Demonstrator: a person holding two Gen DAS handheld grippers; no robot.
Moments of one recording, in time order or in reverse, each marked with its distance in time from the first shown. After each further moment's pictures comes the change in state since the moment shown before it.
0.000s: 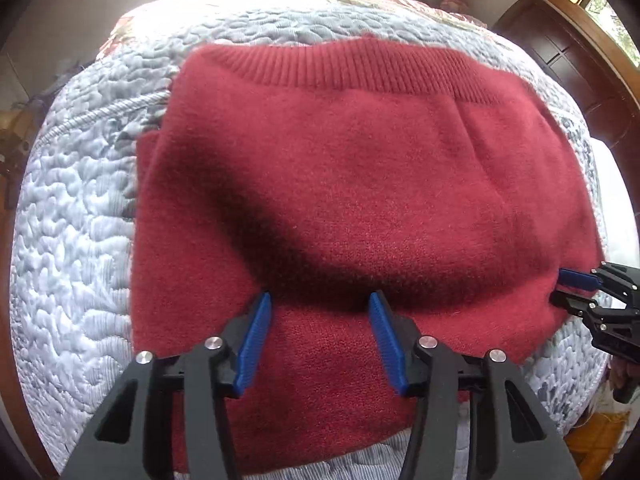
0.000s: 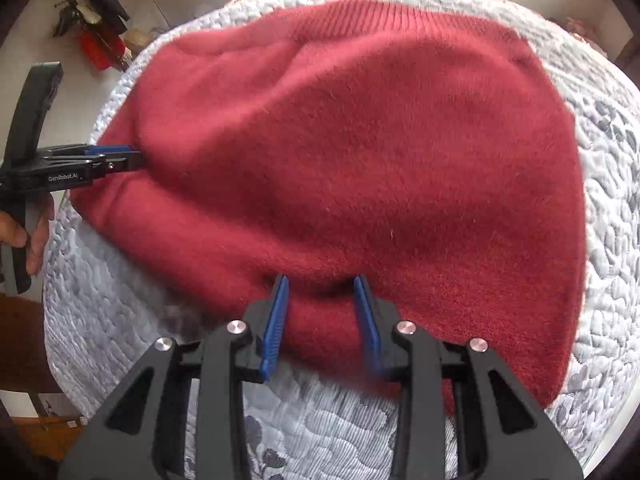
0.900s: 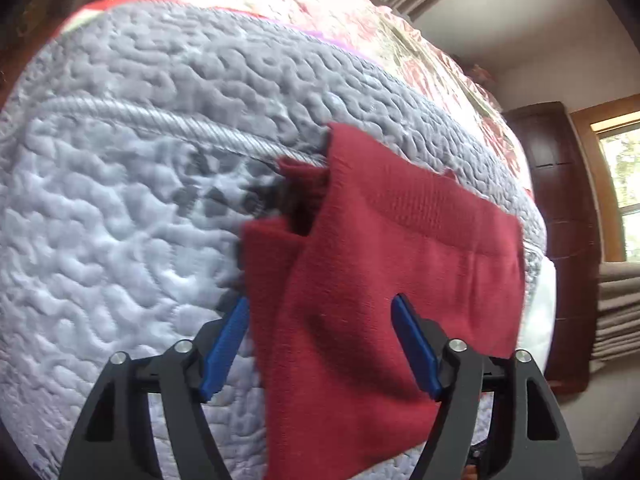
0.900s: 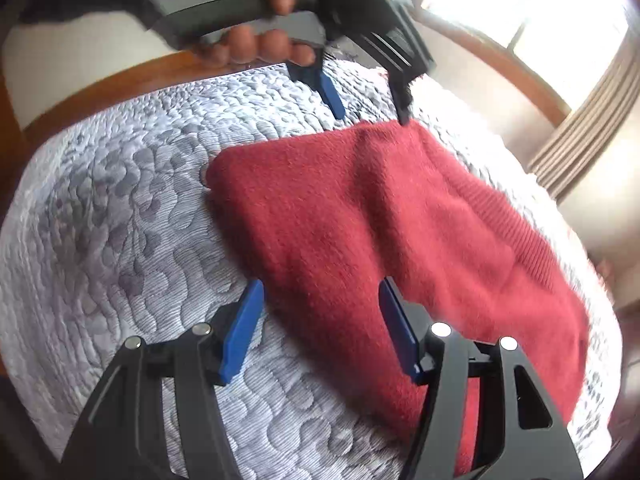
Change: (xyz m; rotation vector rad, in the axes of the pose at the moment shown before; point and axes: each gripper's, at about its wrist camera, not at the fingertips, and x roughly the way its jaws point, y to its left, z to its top) left arm -0.010 0.129 0.069 -0.331 0.078 -0.326; right arm 0.026 0.231 -0.008 -0.736 -0.280 -0.160
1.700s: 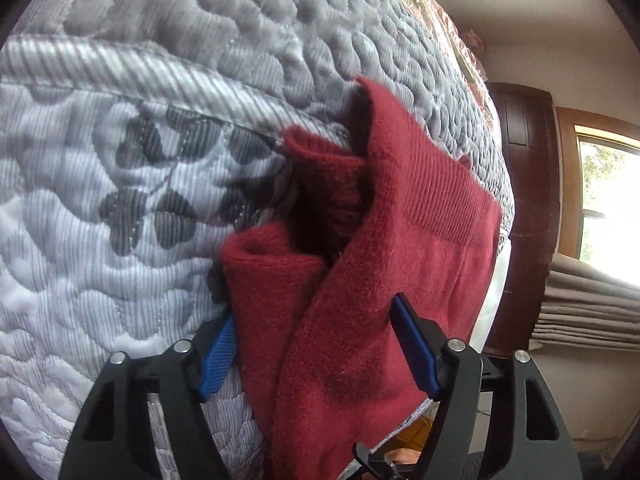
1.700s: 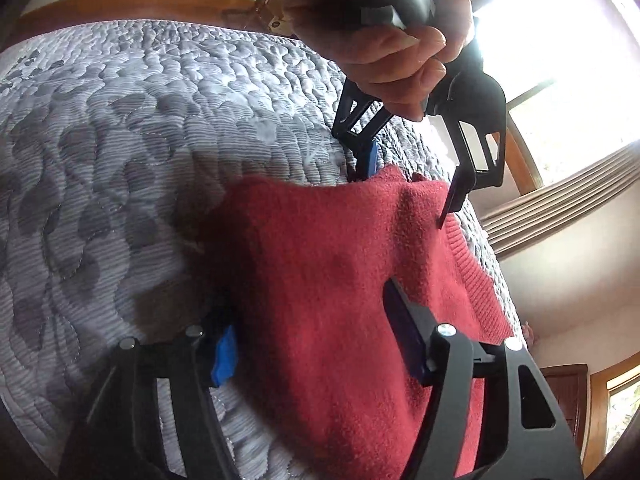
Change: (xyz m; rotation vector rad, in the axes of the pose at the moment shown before) left arm 0.072 0.023 0.039 -0.089 0.255 -0.193; right arm 0.076 0.054 0.062 -0.210 0.077 -0.256
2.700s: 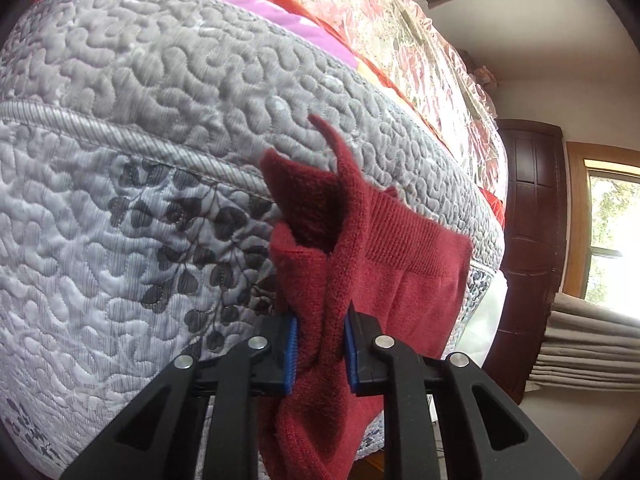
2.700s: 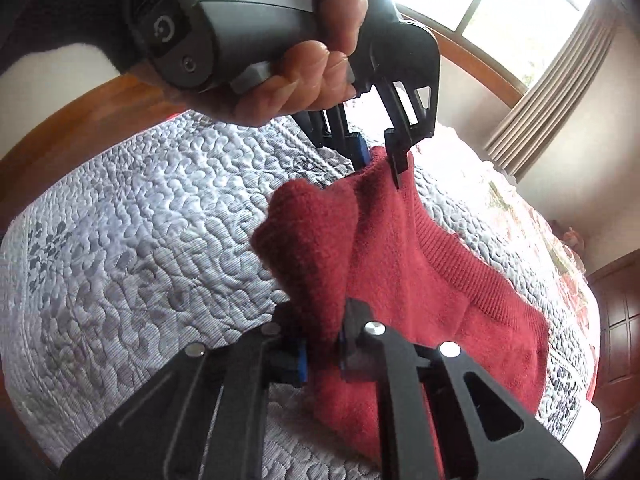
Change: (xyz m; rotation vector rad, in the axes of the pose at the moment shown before) left arm -0.057 -0.096 -0.020 -0.076 -0.132 0.084; right arm -0.077 -0.125 0.005 0.432 0.019 0.158
